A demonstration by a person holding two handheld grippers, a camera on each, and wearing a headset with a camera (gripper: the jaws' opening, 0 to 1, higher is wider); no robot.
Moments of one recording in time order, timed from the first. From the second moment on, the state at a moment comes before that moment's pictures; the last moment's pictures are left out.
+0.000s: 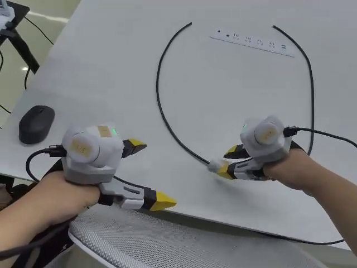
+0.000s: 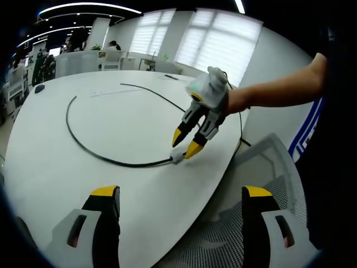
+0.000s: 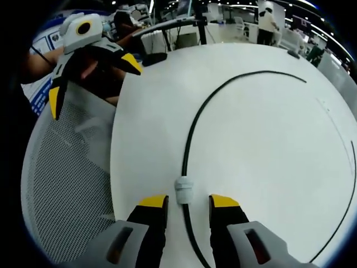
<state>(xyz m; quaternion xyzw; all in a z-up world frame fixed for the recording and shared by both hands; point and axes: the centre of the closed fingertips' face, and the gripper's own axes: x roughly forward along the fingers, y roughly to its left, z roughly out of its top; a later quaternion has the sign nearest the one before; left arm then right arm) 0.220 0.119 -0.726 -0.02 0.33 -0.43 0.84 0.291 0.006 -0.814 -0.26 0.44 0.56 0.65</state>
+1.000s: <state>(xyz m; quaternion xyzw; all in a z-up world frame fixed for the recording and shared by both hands) 0.215 0.123 -0.729 -0.03 0.34 -0.43 0.84 0.285 0.011 -0.821 -0.29 0.44 0.57 0.63</state>
